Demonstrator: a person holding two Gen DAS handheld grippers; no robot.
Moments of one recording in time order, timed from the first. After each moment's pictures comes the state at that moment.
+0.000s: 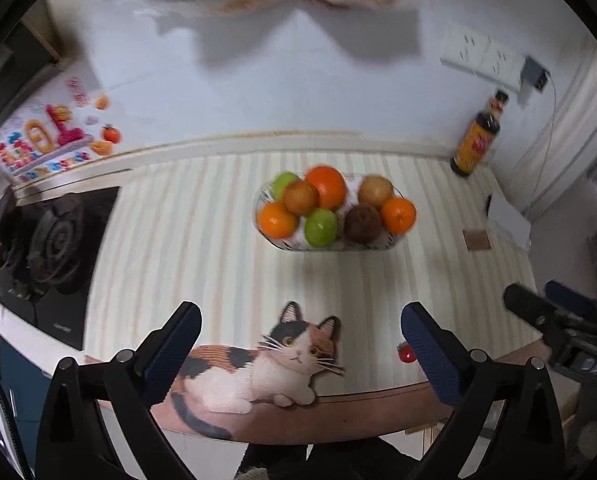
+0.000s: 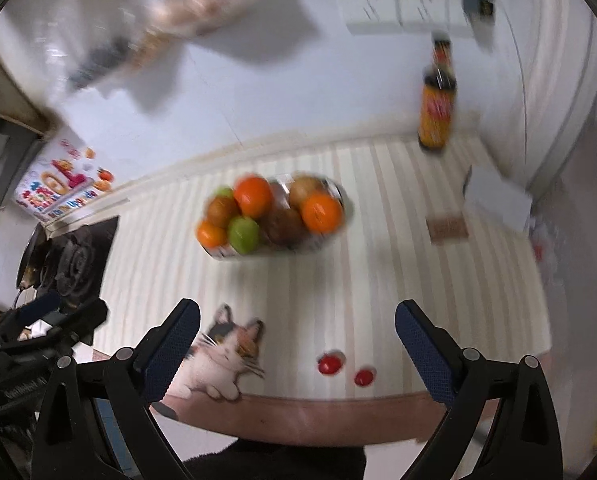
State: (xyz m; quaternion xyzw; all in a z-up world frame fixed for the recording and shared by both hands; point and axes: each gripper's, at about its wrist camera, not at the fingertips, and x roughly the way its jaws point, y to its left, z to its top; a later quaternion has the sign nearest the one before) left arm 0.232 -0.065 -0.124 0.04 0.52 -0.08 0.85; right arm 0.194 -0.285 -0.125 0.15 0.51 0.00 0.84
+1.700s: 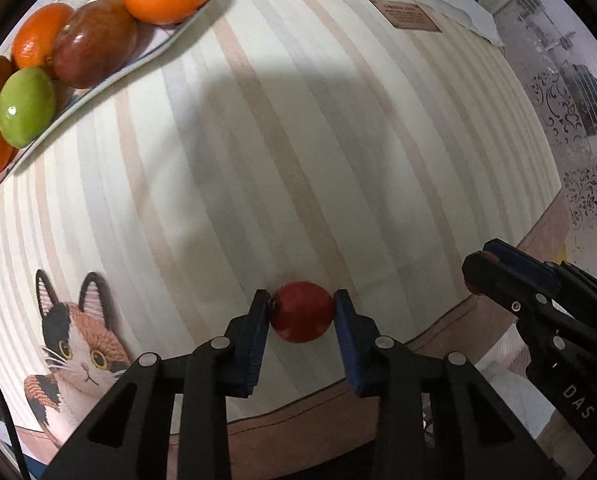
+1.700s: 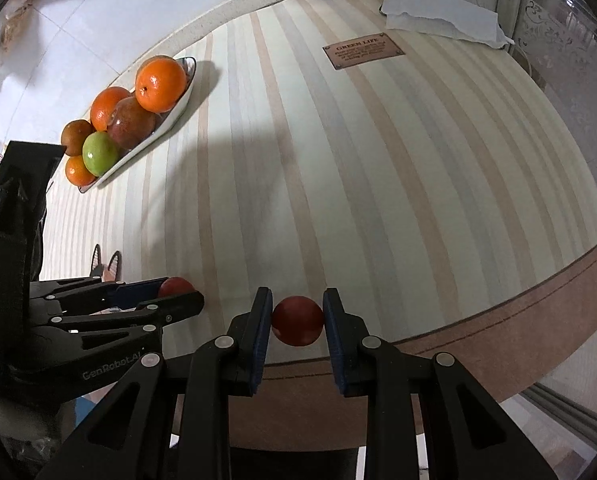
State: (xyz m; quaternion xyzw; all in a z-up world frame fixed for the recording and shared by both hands) left arm 0.213 -0.254 -0.359 0.14 0.69 -0.25 0.67; right arm 0.149 -0.376 -0.332 0.22 0.58 -0.05 0.78
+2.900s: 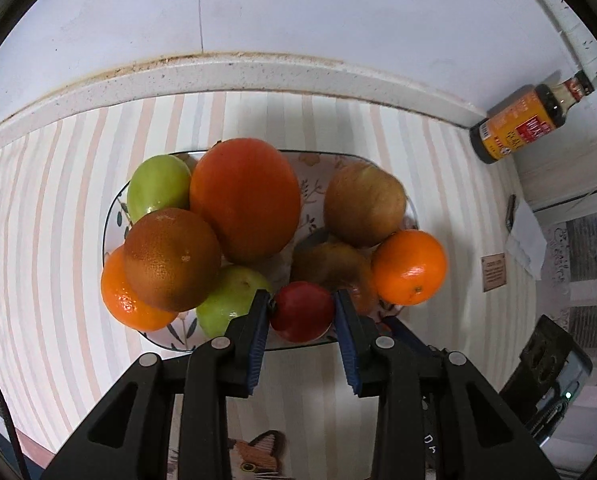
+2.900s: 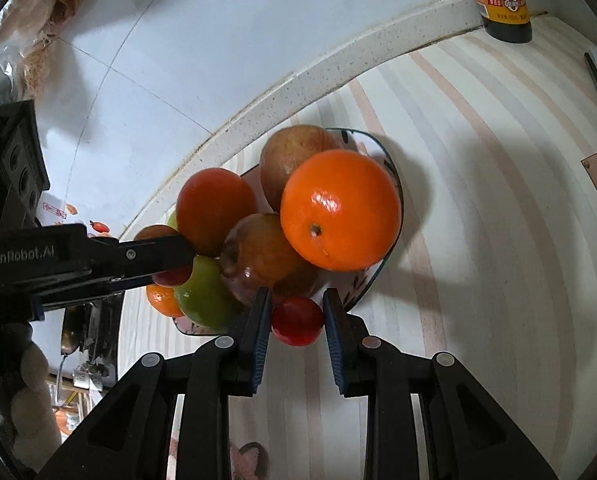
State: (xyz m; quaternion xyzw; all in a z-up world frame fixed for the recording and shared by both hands) left arm 0.428 -0.139 -0.289 -0.02 0.65 -0.15 0.74; right arm 0.343 -0.290 -0.344 0.31 0.47 0.07 0.82
